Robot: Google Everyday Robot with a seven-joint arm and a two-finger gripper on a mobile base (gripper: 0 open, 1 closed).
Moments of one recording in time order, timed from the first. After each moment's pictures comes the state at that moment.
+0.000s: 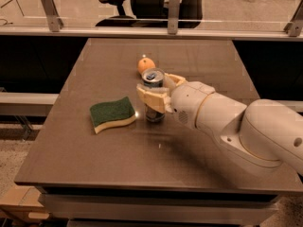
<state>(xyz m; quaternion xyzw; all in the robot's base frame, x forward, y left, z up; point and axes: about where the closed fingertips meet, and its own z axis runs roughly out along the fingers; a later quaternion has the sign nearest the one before) 0.511 -0.009 0.914 -0.29 0.68 0.25 0.62</state>
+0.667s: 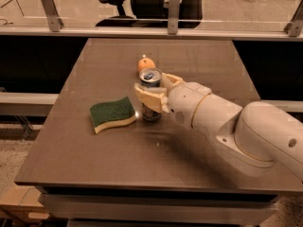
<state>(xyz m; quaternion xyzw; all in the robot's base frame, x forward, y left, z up) 0.515 -0.004 0.913 -0.29 0.67 0.26 0.63</state>
